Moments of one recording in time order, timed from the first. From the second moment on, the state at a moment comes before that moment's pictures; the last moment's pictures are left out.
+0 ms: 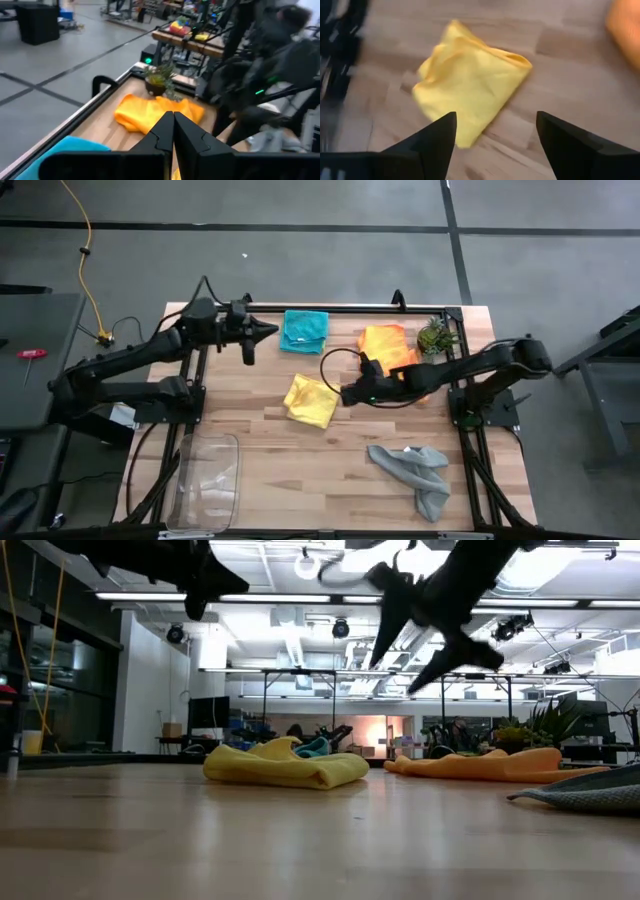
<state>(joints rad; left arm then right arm) 0.66 0.89 0.68 0.03 0.32 -0.15 0.11 1.53 1.02 -0.45 0.30 1.38</state>
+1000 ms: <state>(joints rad) 0.67 0.87 0.68 0.15 0.38 -0.22 0.05 1.85 1.31 -0.53 0.13 1.10</state>
